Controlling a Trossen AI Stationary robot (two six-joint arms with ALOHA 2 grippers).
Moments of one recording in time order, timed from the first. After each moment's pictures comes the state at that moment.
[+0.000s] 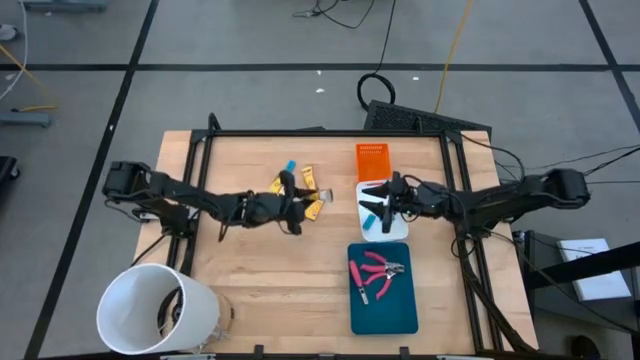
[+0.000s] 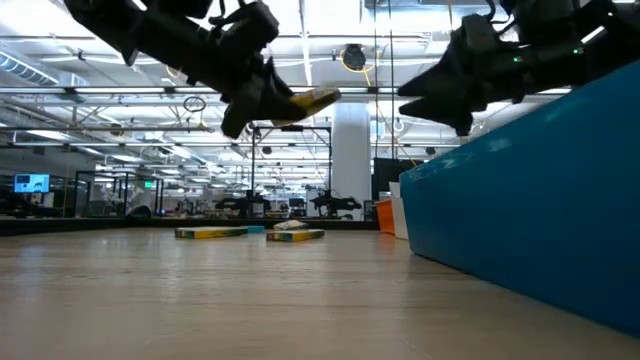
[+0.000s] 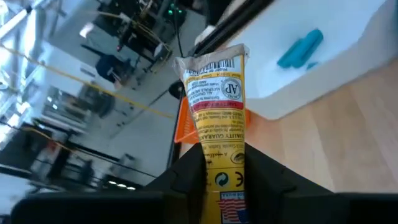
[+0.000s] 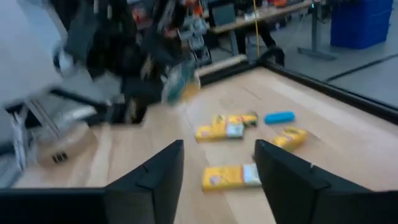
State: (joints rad) left arm -0.08 1.50 0.71 0.47 -0.53 0.71; right arm -0.04 1.14 0.34 0.69 0.18 0.29
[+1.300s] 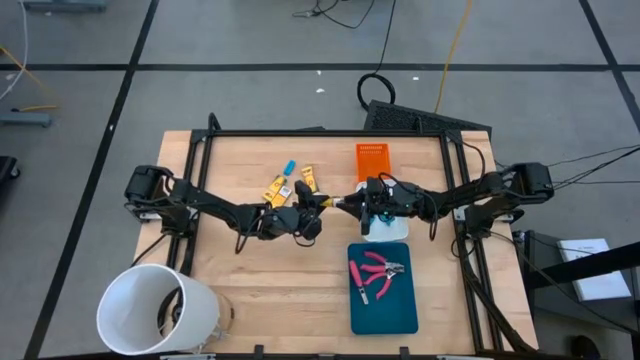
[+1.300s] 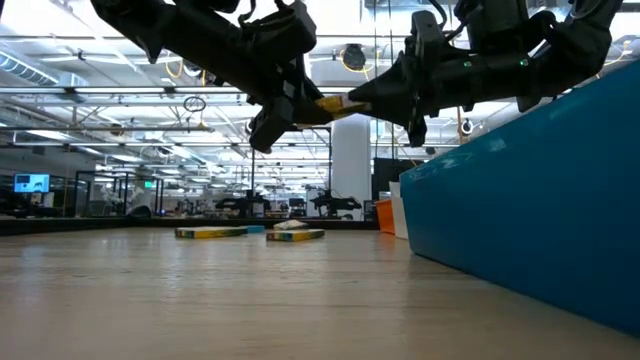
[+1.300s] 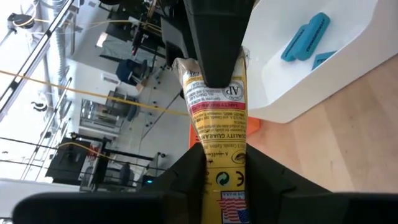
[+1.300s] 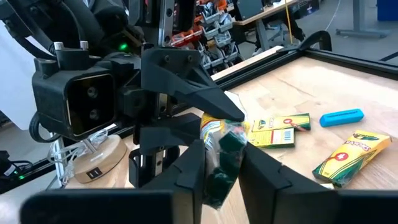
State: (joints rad) left arm -0.15 1.69 0.87 0.49 -0.68 0.88; right arm -0.05 1.49 0.50 0.91 0.05 0.41
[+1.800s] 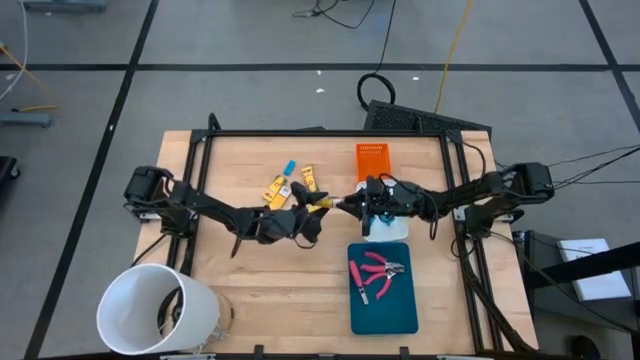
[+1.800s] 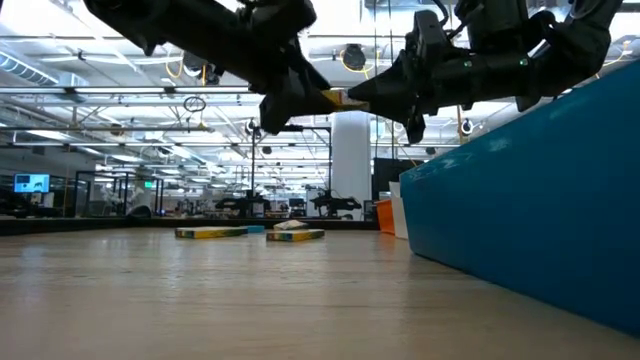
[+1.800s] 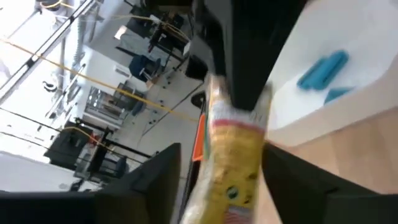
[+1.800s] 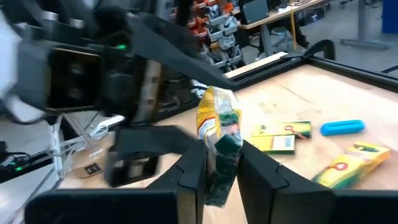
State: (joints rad) left arm -0.19 1.69 0.86 0.59 -0.74 0.79; right arm -0.06 1.49 0.50 0.91 0.04 0.35
